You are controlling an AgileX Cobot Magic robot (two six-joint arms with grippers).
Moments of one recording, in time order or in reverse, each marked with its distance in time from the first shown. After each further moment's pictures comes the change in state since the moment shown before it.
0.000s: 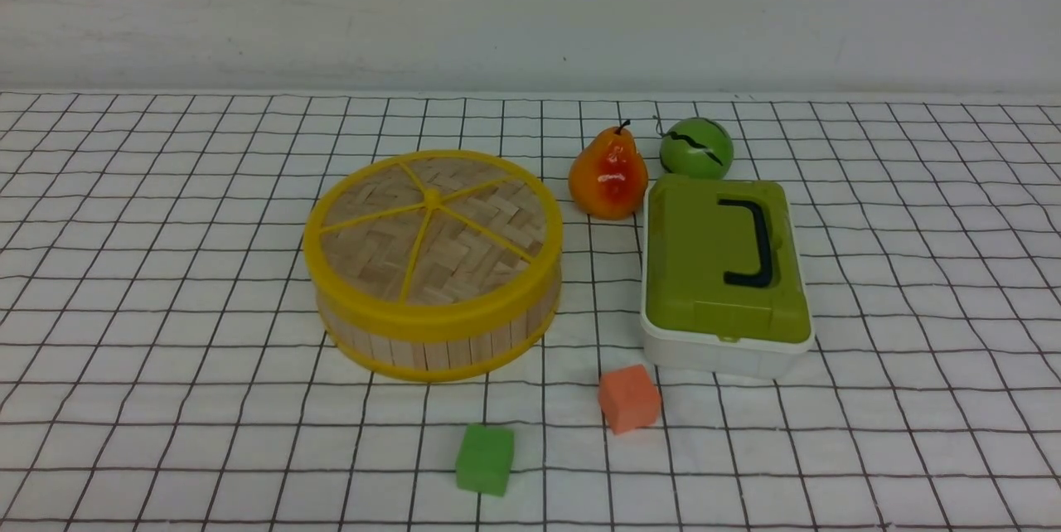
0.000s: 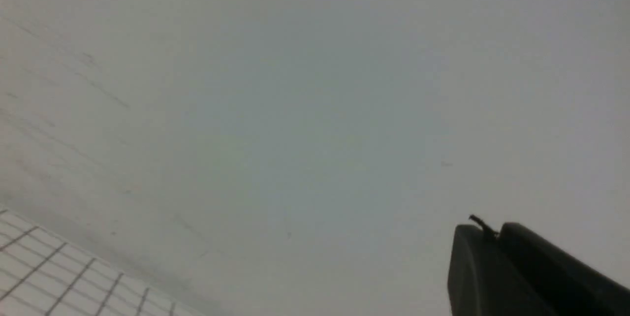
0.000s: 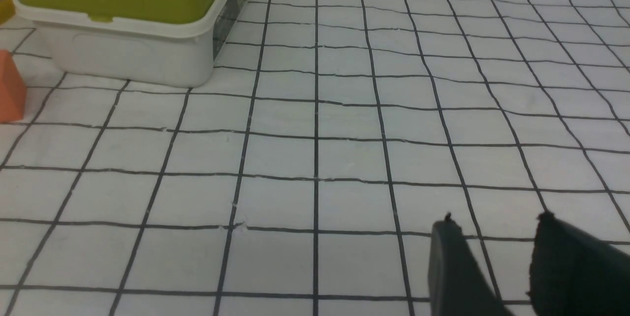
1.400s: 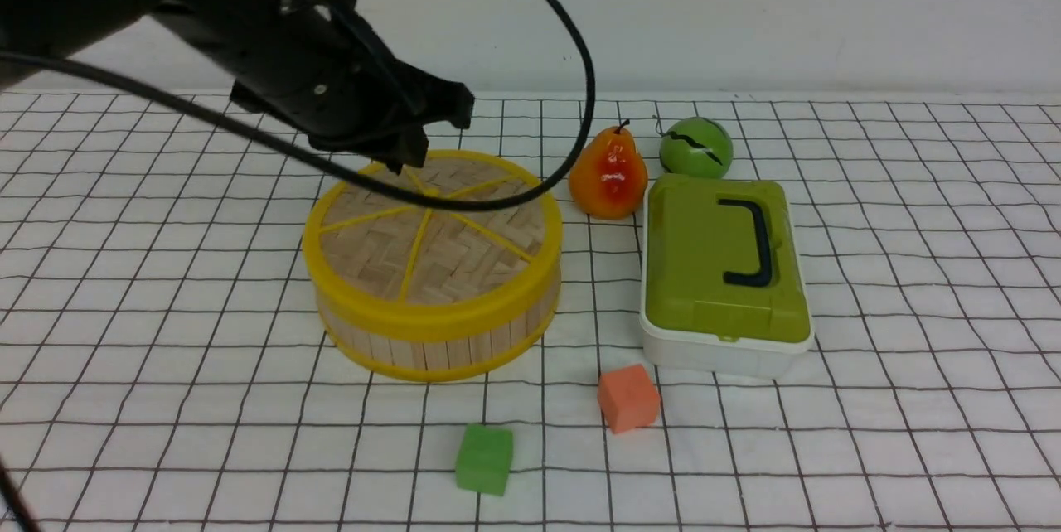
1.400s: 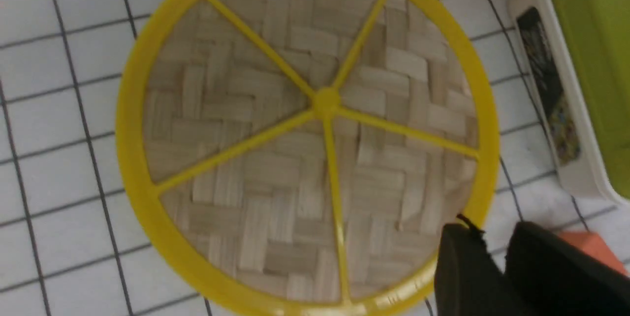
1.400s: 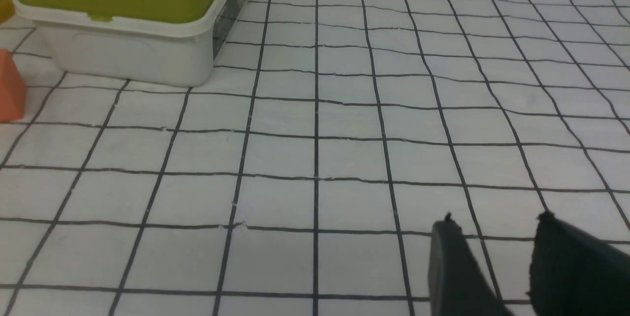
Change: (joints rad) right arm 0.000 0.000 0.000 0.000 0.000 0.000; left arm -0.299 1.728 -1.561 0.101 1.188 0.358
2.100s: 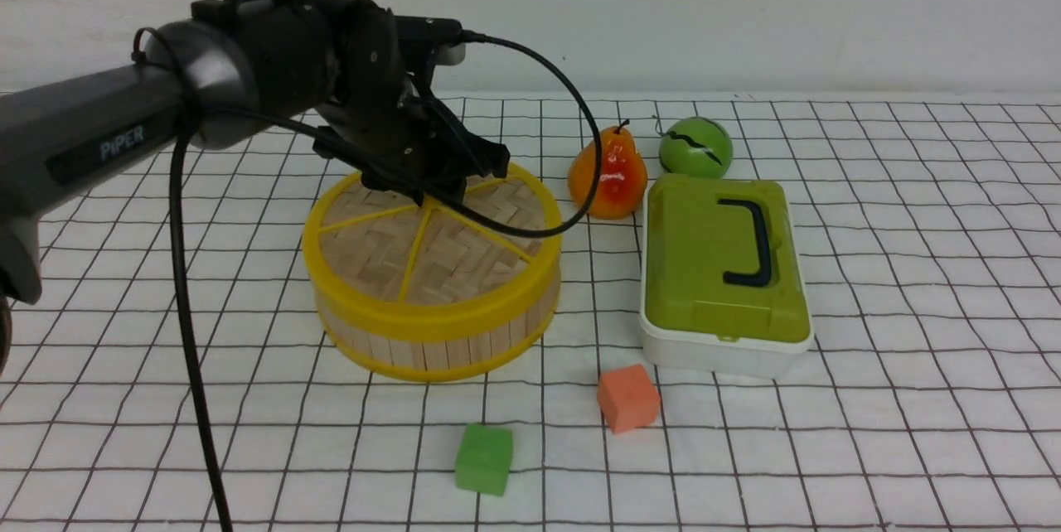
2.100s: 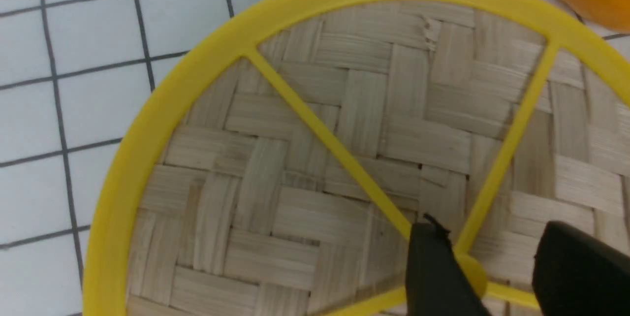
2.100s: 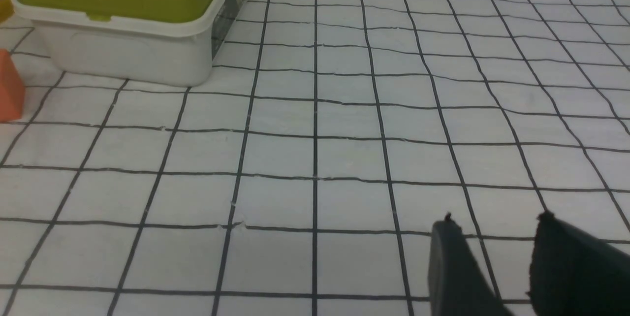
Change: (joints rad) right arm 0.000 0.000 0.000 0.000 0.000 0.000; left arm 0.000 0.314 -0.123 0.120 -0.155 -0.094
